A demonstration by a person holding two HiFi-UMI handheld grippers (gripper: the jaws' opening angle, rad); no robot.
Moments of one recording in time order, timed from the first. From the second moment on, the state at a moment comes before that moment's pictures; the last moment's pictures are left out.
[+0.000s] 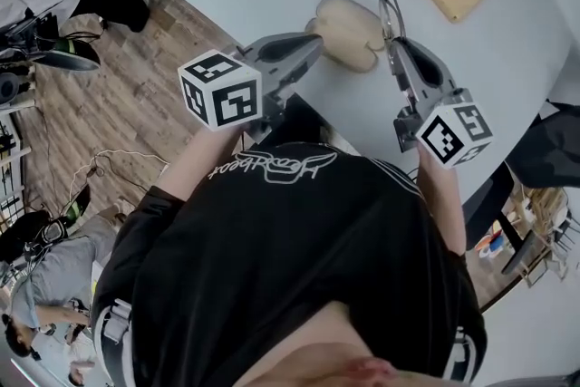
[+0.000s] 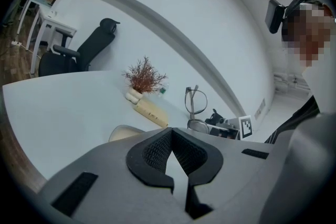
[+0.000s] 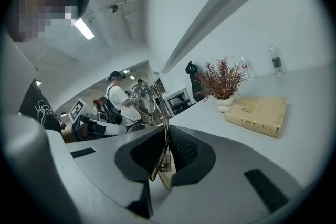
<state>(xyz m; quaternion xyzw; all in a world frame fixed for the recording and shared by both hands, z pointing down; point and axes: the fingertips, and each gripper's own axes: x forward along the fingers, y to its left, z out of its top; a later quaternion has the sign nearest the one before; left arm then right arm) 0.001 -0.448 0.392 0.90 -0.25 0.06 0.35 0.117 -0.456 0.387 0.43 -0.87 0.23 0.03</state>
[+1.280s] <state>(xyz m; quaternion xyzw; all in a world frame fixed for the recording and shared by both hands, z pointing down) -0.017 -0.473 0.439 0.87 -0.27 0.08 0.41 0.086 -0.473 0.505 0.40 -0.87 0.15 0.26</state>
